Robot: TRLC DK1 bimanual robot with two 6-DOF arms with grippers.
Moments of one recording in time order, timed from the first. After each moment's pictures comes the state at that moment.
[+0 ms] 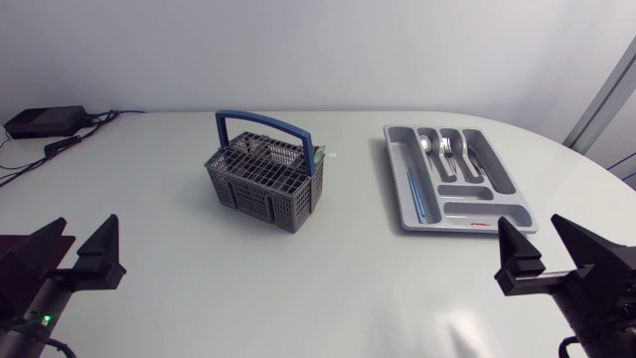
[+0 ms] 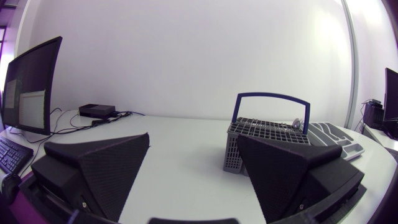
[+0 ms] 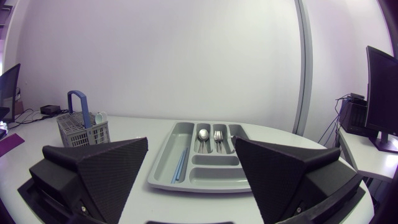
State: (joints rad) left arm 0.04 0.06 0.04 -0.02 -0.02 -0.03; right arm 0.03 0.06 0.03 -0.01 0.00 0.00
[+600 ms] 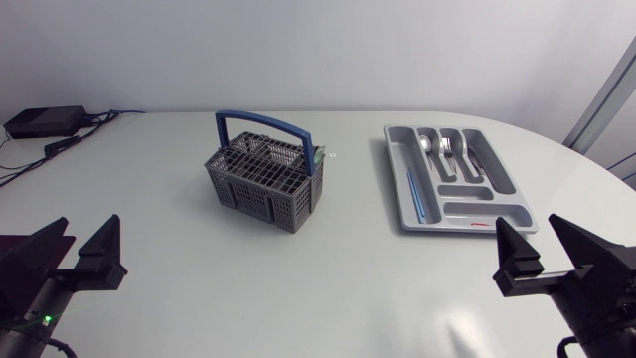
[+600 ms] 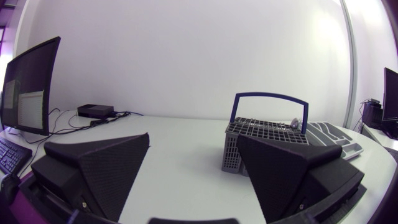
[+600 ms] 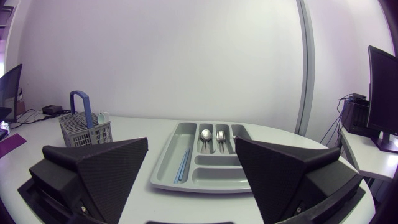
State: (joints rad) left arm 0.02 0.06 0.04 -0.02 -0.02 -0.03; right arm 0.05 0.06 0.03 -0.01 0.00 0.00
